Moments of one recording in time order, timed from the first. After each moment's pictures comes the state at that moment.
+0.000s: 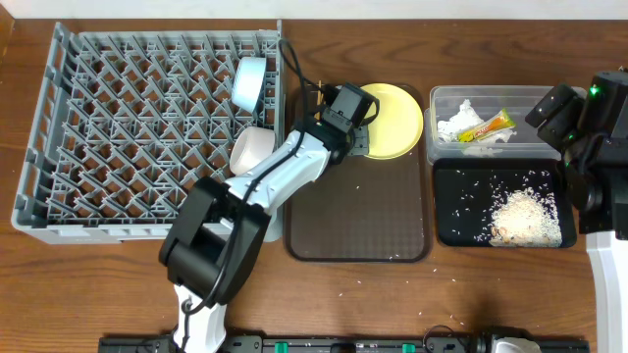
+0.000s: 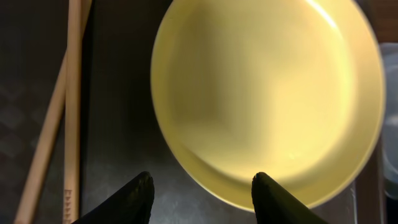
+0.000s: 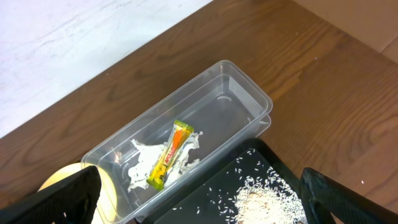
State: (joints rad) left arm -0.60 2.02 1.42 -0.42 -0.06 -0.62; right arm -0.06 1.21 1.38 -0.88 0.35 0.52
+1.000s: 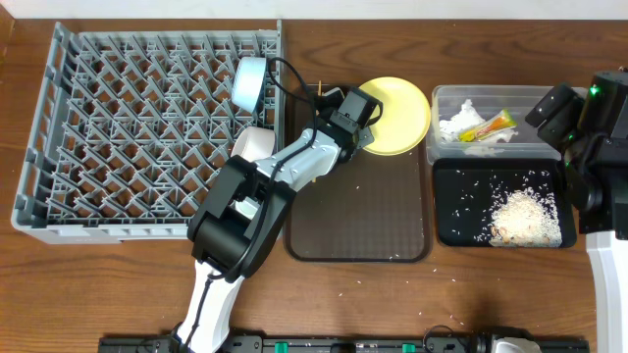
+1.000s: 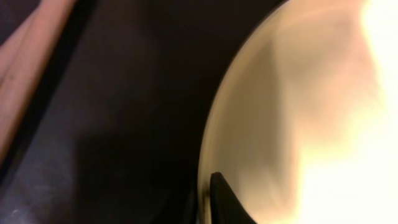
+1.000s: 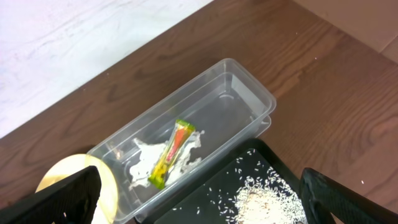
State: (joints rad) left arm -0.60 2.19 1.47 -0.29 -0.10 -0.98; right arm -0.06 1.21 1.38 -0.88 0.35 0.52
